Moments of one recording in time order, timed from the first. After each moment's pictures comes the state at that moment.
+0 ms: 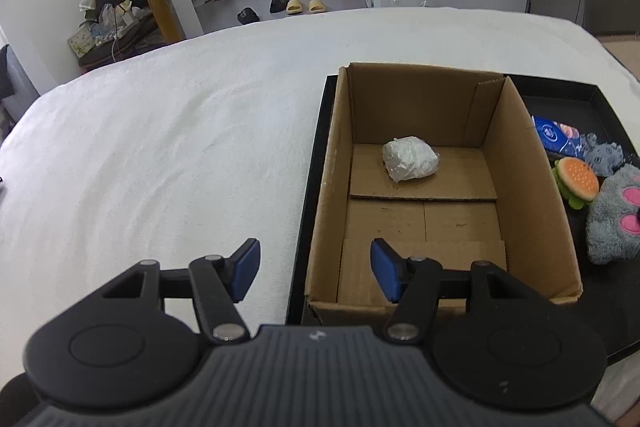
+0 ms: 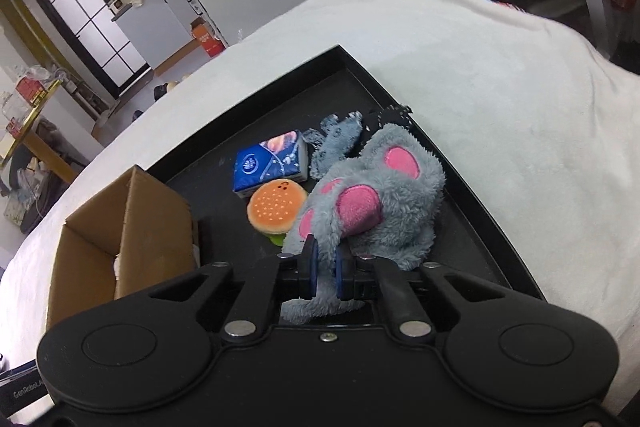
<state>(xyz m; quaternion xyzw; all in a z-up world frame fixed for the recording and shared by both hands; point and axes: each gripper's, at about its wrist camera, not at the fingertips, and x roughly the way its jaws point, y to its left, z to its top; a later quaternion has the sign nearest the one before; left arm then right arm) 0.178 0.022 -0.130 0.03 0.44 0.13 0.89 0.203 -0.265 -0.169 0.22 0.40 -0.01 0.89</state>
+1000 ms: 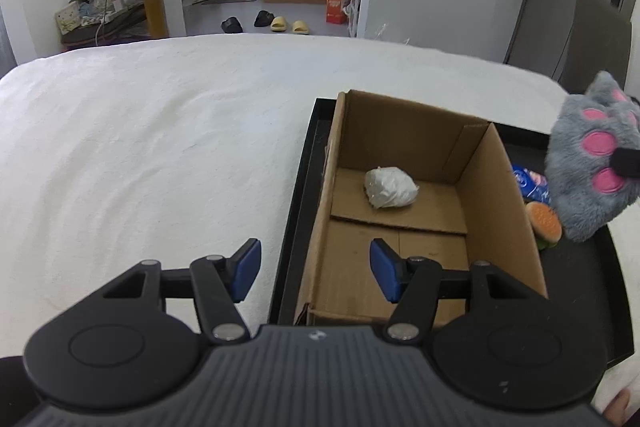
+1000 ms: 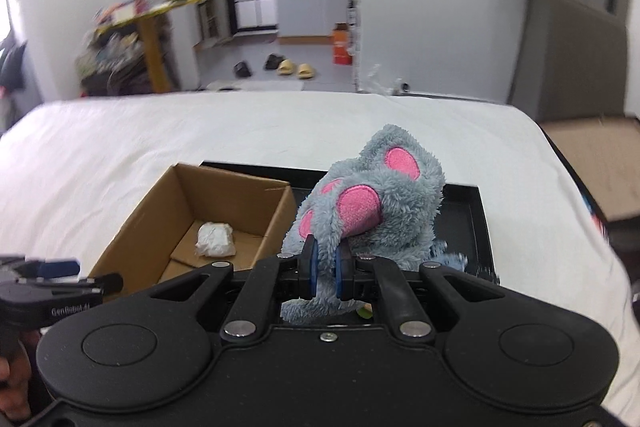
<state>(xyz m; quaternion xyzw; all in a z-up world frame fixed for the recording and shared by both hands) 0.164 0.050 -0.125 -0.06 0.40 0.09 0.91 0.201 -0.185 -0.067 -0.06 0.34 0.16 0.93</state>
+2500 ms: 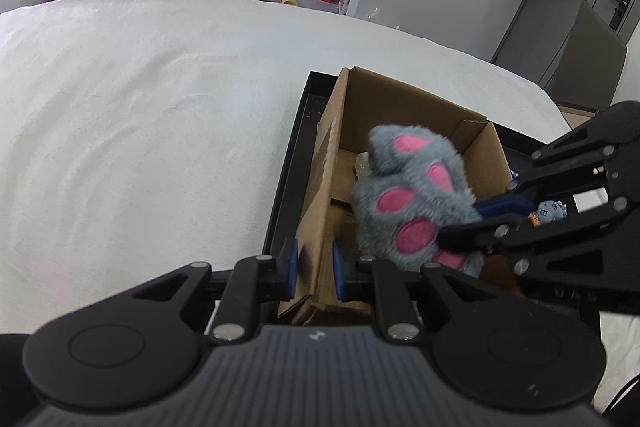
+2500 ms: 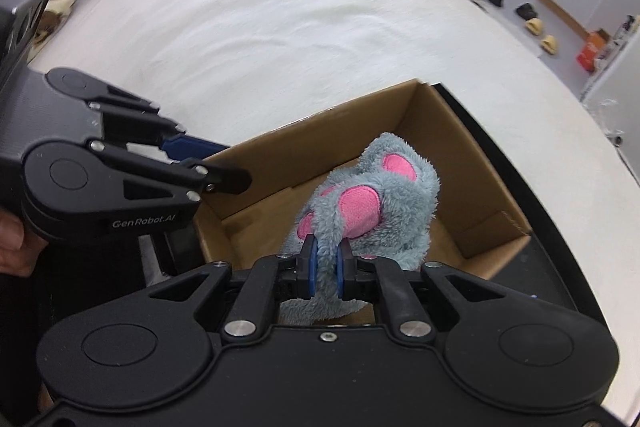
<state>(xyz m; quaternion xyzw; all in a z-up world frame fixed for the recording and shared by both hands) 0.171 0.074 -0.139 -0.13 0.43 0.05 0.89 0.222 -0.061 -0.082 -0.32 0.42 0.46 0.72</state>
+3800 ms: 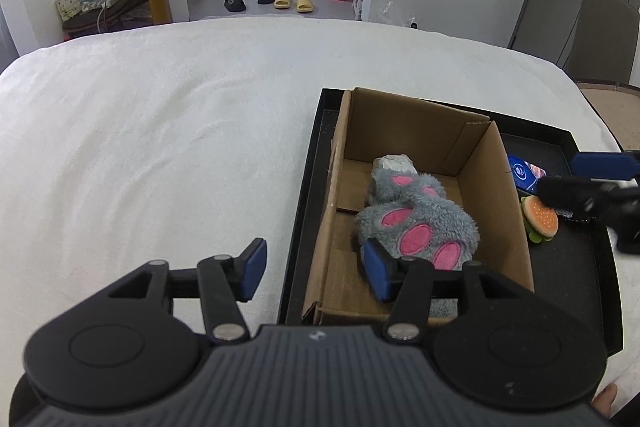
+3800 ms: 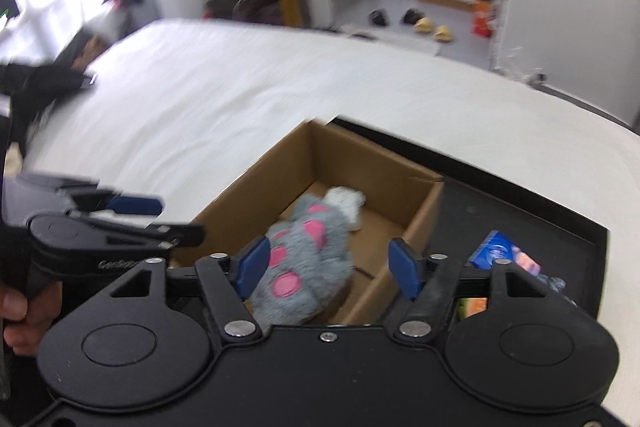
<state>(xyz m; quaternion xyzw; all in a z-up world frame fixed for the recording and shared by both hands) 0.174 0.051 -0.105 -0.06 0.44 0.09 0.89 0.222 -0.151 -0.051 -0.08 0.38 0.32 0.86</state>
